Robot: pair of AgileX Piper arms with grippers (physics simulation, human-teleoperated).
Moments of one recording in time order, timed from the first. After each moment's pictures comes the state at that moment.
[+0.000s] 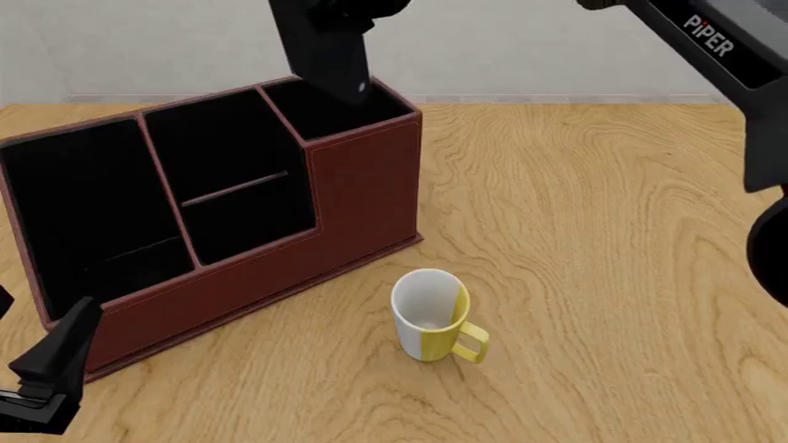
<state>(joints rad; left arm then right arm) -0.12 0.00 -0.01 0.06 0.05 0.68 1.98 -2.26 0.93 -0.29</state>
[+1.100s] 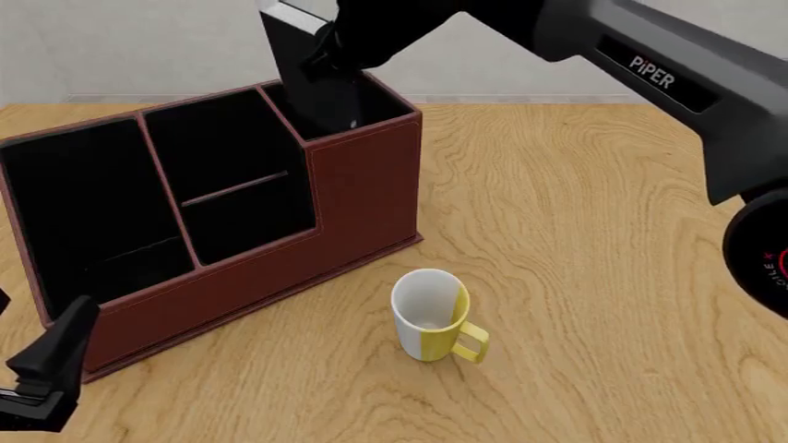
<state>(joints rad) -0.11 0.01 -0.02 0.08 0.05 0.69 2.01 -2.11 0.78 -0.24</state>
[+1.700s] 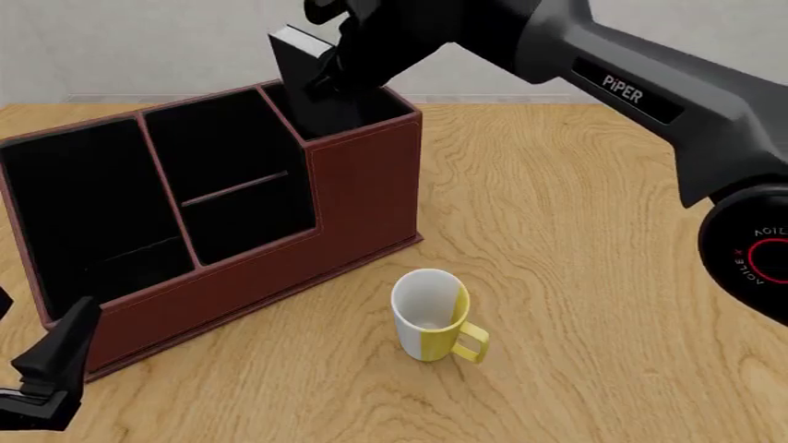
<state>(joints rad) -0.10 0.02 0.00 0.06 0.05 0.67 2.05 -2.06 0.72 -0.22</state>
